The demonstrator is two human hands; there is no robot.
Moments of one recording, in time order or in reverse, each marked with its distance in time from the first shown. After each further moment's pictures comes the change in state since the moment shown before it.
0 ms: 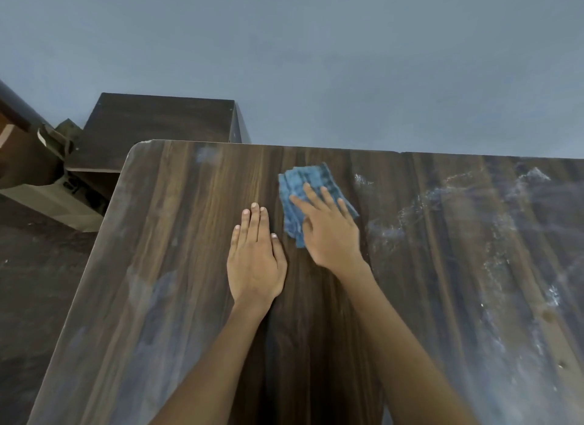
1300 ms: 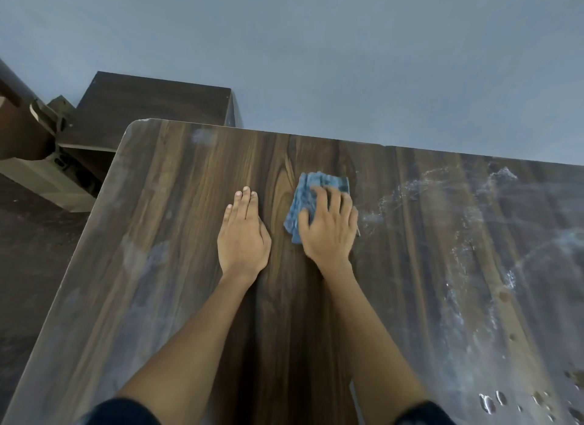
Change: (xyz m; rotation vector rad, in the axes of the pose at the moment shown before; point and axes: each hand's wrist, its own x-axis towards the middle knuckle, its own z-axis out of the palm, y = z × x) left_hand -0.006 0.001 -0.007 -0.059 0.021 0.005; right_hand -0.032 0.006 0.011 -0.060 0.226 0.276
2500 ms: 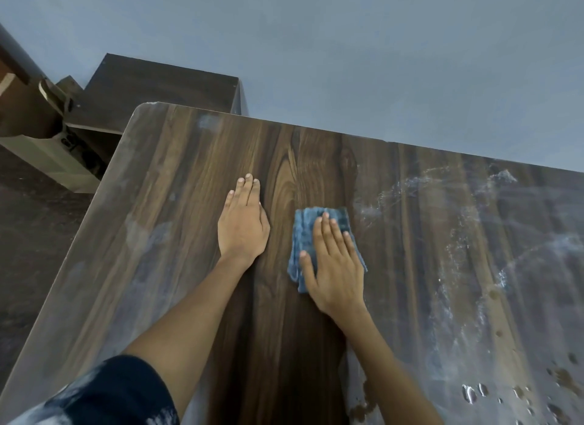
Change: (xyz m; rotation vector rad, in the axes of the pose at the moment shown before) left_hand 0.001 -0.002 0.001 0.016 -0.009 0.015; right_hand -0.080 0.036 -0.010 -0.023 -0.158 -0.248
